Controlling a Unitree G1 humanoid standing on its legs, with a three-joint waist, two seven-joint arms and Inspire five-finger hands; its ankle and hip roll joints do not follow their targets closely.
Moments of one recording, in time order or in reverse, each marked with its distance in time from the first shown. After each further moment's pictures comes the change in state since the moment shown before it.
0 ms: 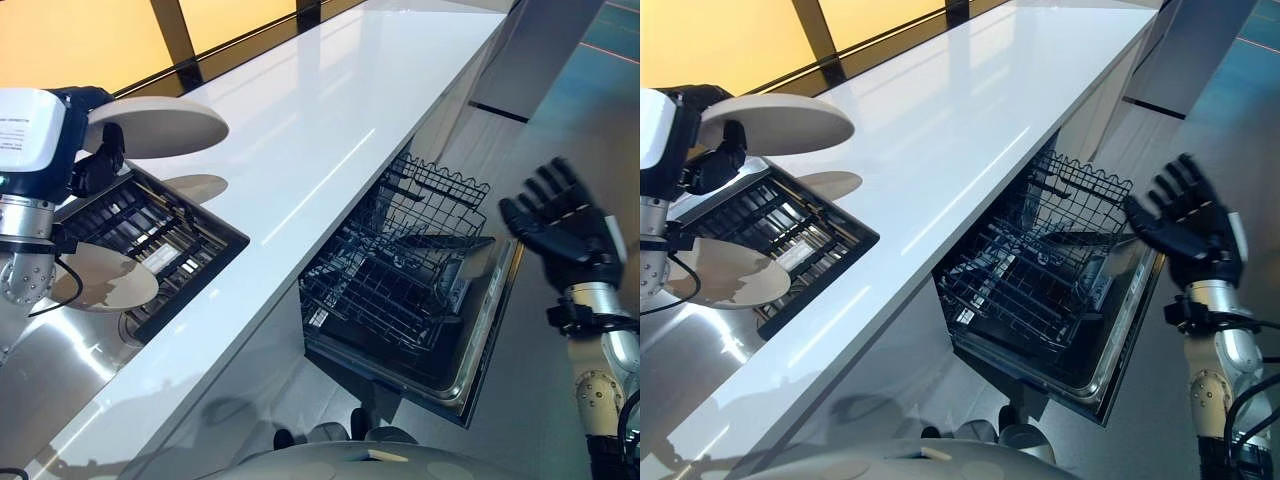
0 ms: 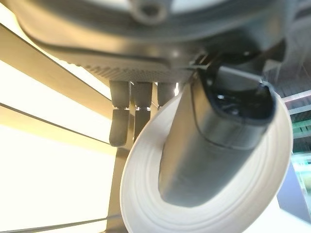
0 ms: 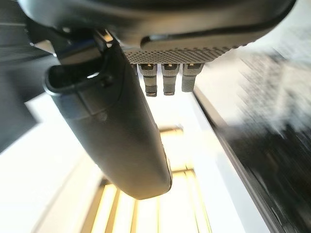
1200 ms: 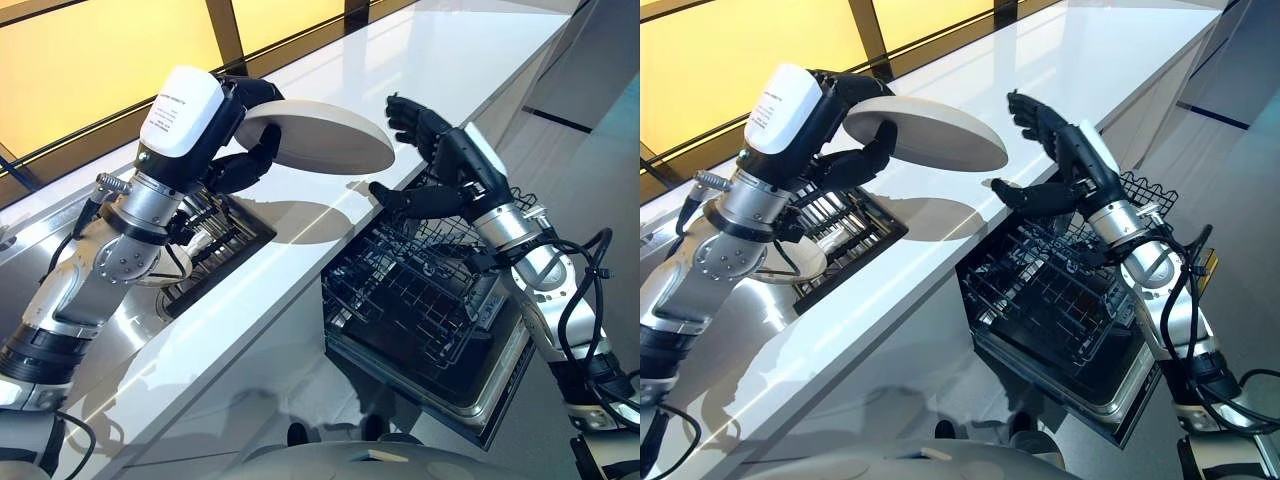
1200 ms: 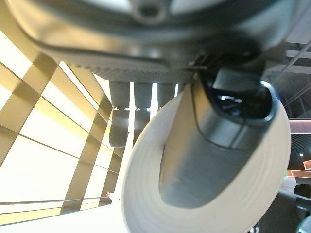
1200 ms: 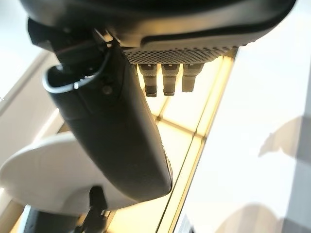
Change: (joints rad) left arm -0.227 -0.169 -0.259 -0.334 -0.069 -0.049 -0.268; right arm -0.390 -0.126 0.474 -0.095 -0.290 0.093 0.173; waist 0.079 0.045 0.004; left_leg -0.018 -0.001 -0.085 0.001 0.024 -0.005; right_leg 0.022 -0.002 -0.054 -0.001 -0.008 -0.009
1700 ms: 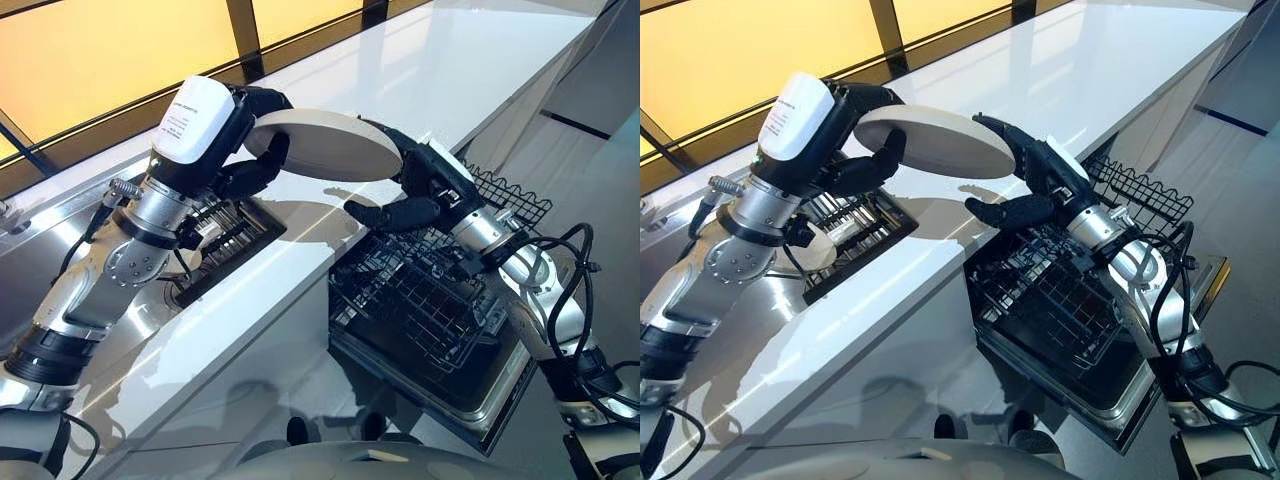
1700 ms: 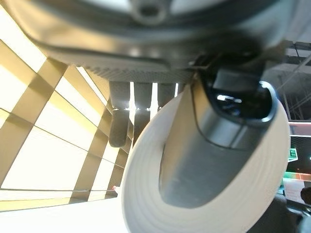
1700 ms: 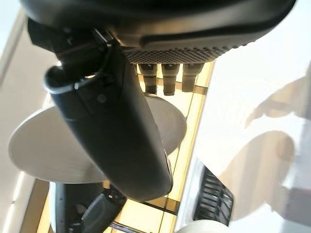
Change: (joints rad) left arm -0.006 -0.037 -0.030 0.000 0.000 0.001 -0.016; right arm -0.047 0.028 0.051 -0.004 0.103 0.029 0.052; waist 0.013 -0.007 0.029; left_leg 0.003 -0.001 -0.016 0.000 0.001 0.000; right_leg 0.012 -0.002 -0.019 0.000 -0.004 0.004
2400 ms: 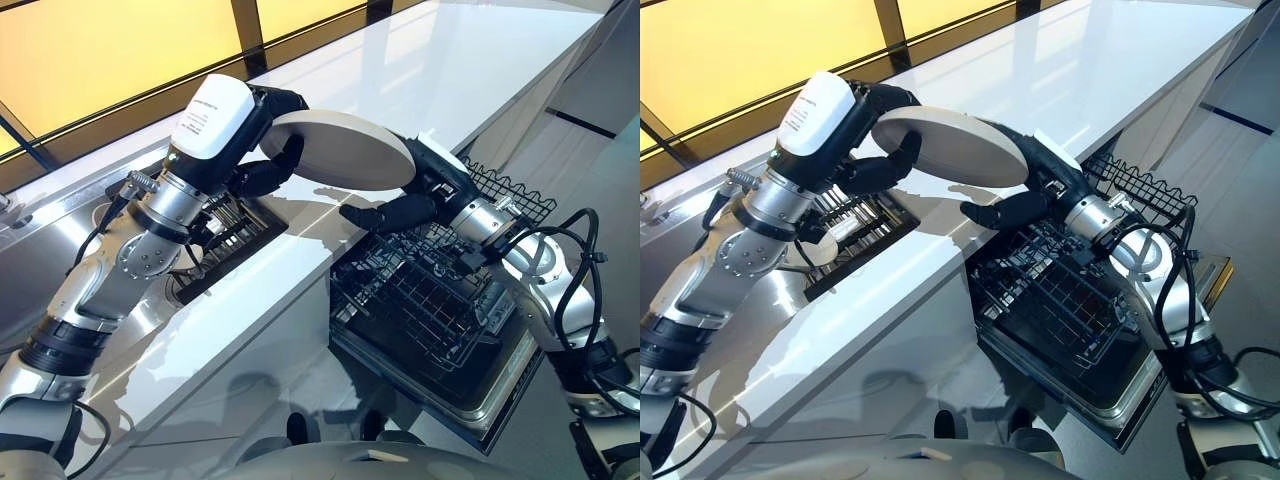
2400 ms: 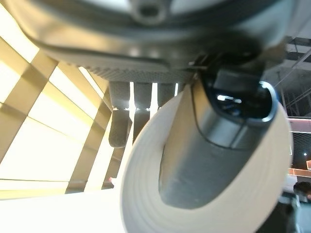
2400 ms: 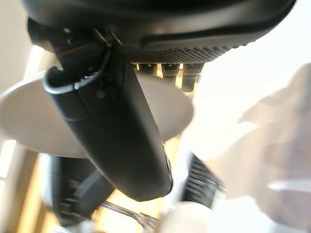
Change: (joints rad) left arm -0.054 0.006 -0.034 -0.001 -0.001 0.003 -0.009; right arm -0.031 -0.092 0.004 -0.046 -0.034 0.171 0.114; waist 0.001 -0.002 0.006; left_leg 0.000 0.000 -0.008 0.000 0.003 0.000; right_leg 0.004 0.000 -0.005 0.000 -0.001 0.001
